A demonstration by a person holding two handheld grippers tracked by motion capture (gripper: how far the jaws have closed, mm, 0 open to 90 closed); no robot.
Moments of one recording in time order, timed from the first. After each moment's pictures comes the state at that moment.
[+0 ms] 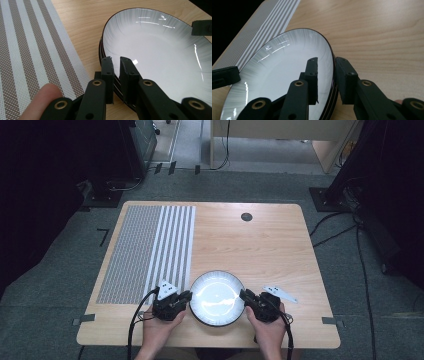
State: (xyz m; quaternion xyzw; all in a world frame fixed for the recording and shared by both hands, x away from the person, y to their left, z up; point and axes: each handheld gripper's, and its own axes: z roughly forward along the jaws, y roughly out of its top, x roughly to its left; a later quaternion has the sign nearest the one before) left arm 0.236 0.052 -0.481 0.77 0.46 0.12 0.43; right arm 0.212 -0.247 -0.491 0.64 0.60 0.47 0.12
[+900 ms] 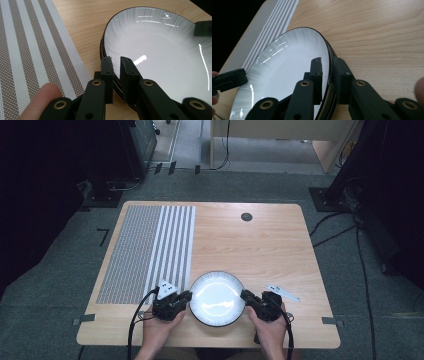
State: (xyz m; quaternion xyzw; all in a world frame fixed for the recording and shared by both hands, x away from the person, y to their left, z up) left arm 0.237 0.053 -0.484 0.76 0.47 0.11 0.43; right arm 0.214 -0.251 -0.490 0.66 0.58 0.47 0.09
